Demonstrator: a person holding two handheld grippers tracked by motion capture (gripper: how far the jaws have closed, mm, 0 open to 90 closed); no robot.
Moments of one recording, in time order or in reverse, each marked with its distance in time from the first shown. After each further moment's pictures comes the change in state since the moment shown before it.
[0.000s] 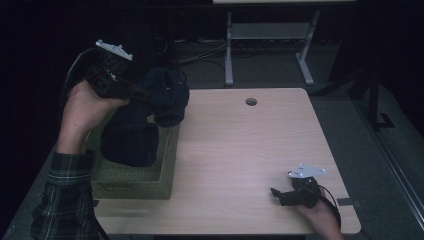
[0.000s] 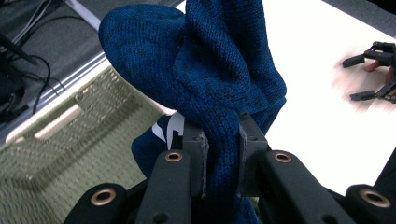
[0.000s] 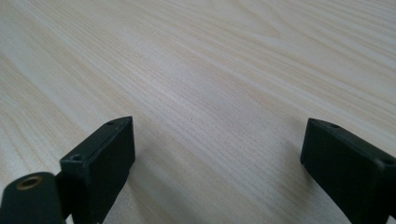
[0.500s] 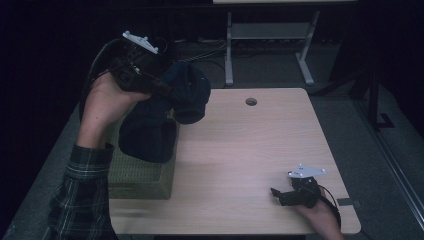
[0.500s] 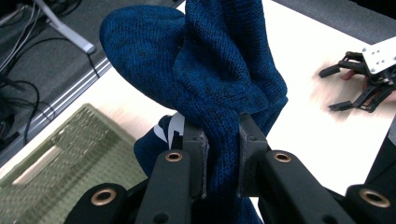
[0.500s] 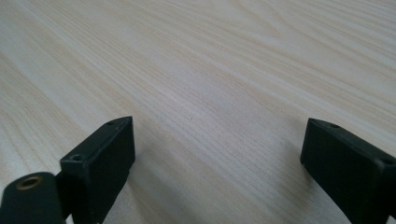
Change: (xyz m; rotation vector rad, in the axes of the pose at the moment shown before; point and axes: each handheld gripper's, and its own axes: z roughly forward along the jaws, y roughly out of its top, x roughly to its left) left arm -0.035 0.039 0.015 -0.016 -0.042 0.084; right arm 0.000 0.000 0.000 0.002 0.004 0.003
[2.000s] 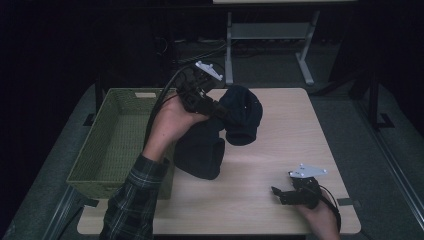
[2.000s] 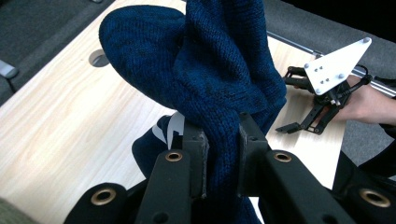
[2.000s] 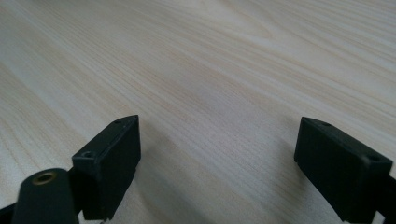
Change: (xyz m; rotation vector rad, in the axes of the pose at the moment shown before) left arm -0.064 0.027 0.108 -0.010 -0.199 0.072; right arm -0.001 -0.001 -0.001 -0.013 -0.018 0.004
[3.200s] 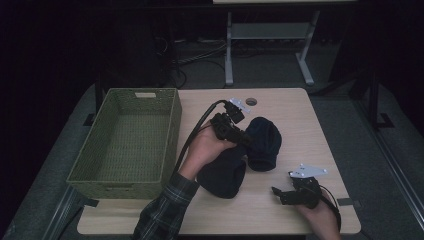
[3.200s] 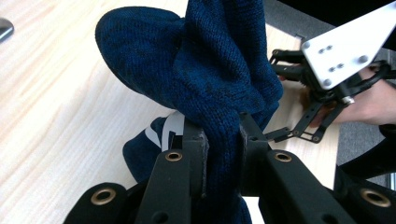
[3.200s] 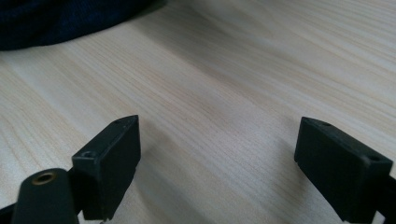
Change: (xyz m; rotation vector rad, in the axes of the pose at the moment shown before) left arm -0.018 -0.025 0.113 0.022 -0.134 -0.048; right arm -0.001 0.000 0.000 -0.001 0.010 -0.006
